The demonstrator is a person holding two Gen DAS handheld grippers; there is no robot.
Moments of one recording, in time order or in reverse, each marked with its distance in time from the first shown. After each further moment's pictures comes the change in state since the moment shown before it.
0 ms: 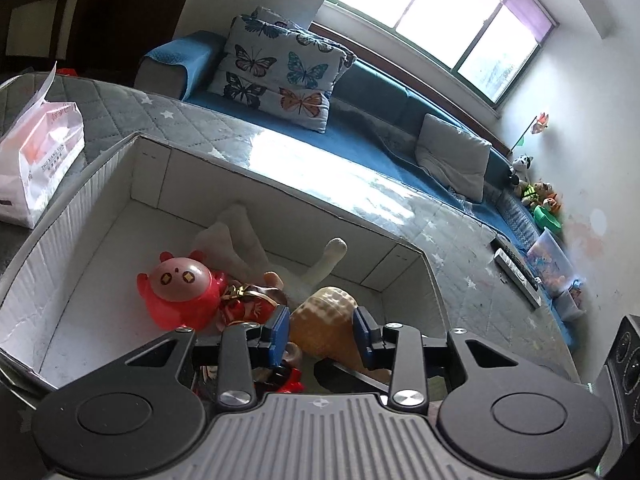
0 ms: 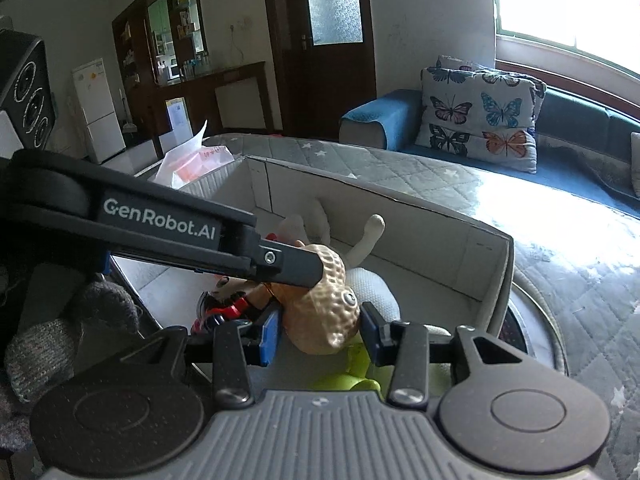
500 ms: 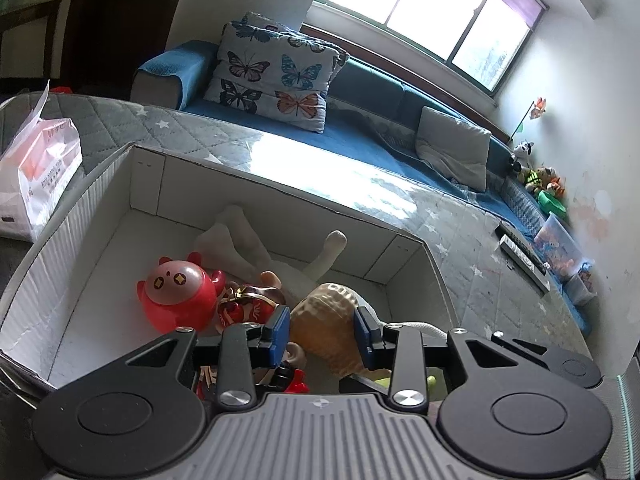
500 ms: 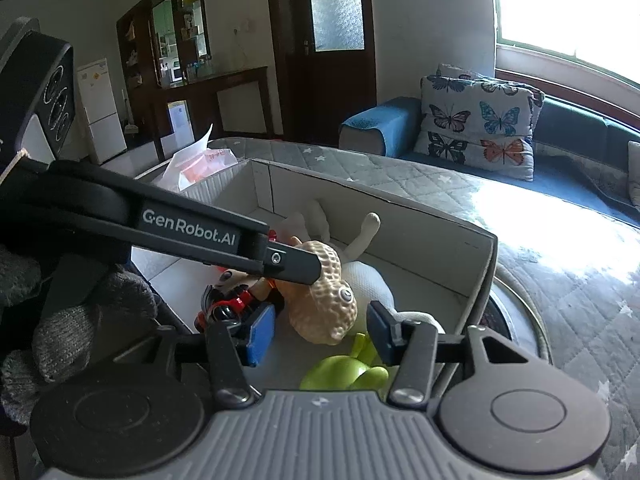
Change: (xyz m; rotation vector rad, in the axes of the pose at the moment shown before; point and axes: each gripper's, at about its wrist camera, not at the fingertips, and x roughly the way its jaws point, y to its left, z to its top) left arm -0.001 -0.008 -0.004 0.073 0.001 0.029; right arm -0.019 0.003 -0.007 -0.013 -0.022 -0.003
